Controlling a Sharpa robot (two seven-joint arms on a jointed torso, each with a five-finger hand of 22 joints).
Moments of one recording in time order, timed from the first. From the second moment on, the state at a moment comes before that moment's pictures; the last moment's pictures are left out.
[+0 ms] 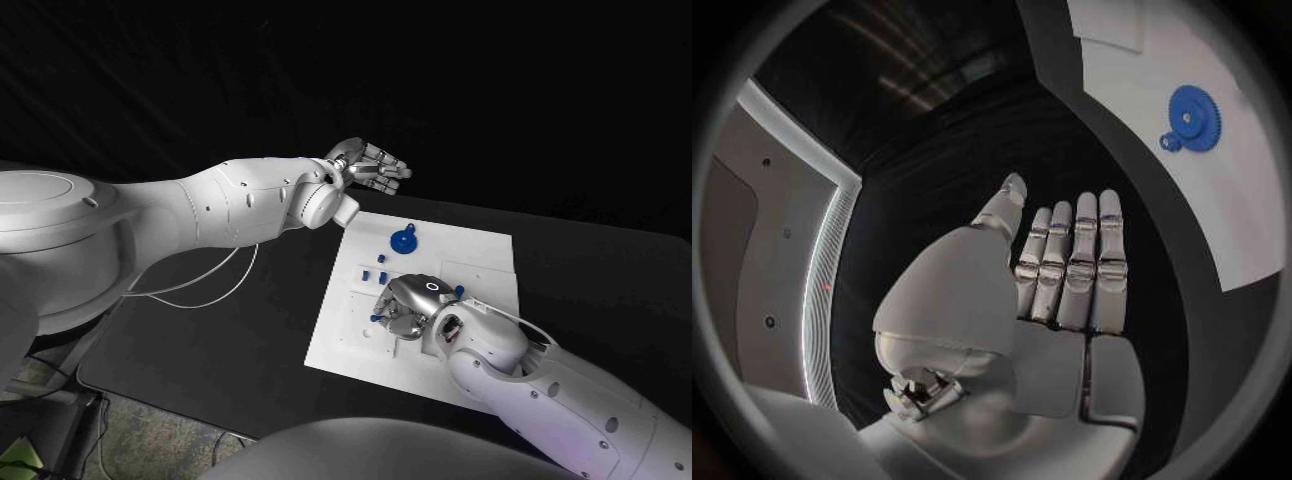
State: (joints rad) left arm 1.27 -0.58 -0.13 1.04 -0.24 -0.22 0.22; left_hand 1.39 0.01 0.04 -0.06 0.06 1.04 0.14 0.06 0.06 1.11 0.14 0.06 0.06 1.15 0.13 0.07 0.06 0.07 1.07 0.11 0.08 0.08; right arm 0.76 -0.44 0.17 1.43 -1.91 -0.11 -0.24; right_hand 1.24 -0.10 0.48 -0.22 0.13 1.18 0.08 0.06 0.07 1.16 -0.03 0.78 0.75 1.43 -0.09 0.86 0.79 0.10 1.46 -0.11 0.57 1.31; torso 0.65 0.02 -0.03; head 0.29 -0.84
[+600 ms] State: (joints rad) left arm 1.27 -0.59 -0.13 1.04 -0.24 -0.22 0.21; left_hand 1.39 0.01 0.04 -0.06 0.06 1.04 0.14 0.06 0.06 1.11 0.14 0.06 0.06 1.15 0.13 0.07 0.06 0.07 1.07 0.11 0.08 0.08; right arm 0.77 -0.43 0.17 1.43 -1.96 -0.07 -0.25; right_hand 1.22 -0.08 0.45 -0.17 0.15 1.21 0.06 0.06 0.07 1.15 -0.02 0.78 0.76 1.43 -0.09 0.86 0.80 0.10 1.46 -0.11 0.59 1.31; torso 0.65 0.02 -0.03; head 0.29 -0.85
